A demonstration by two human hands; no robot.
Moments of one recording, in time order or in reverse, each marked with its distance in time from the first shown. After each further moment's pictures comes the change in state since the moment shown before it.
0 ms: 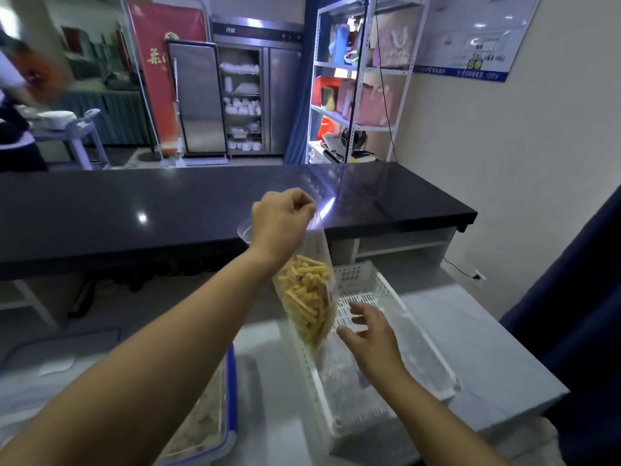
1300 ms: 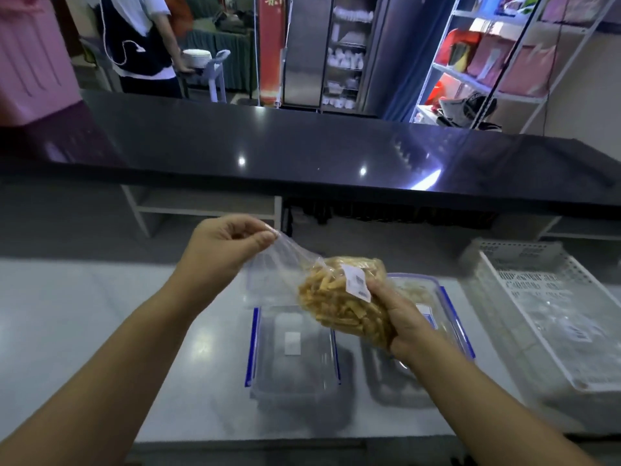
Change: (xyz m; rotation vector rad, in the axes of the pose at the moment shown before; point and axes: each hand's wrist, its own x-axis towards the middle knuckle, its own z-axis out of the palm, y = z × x) left_hand -0.188 -0.227 -0.424 -0.297 -0.021 -0.405; right_hand -0.134 -0.195 0.304 0.728 -0.419 0.625
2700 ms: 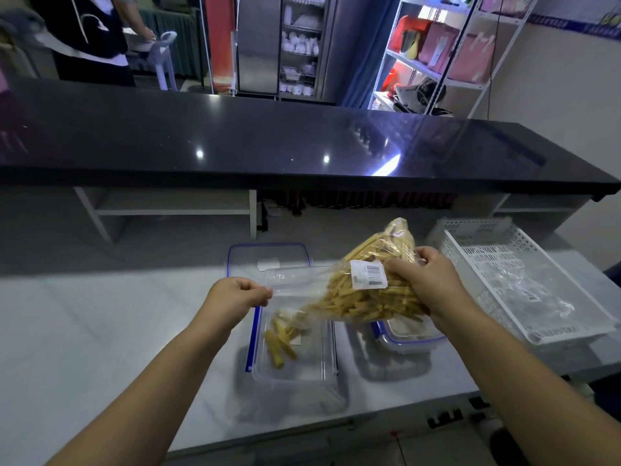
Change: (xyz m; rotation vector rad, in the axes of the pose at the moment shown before) left_hand -0.014 -0.078 0.032 0.002 -0.166 -0.515; right_hand -0.058 -0.049 -0.010 -0.499 0.384 -0.355
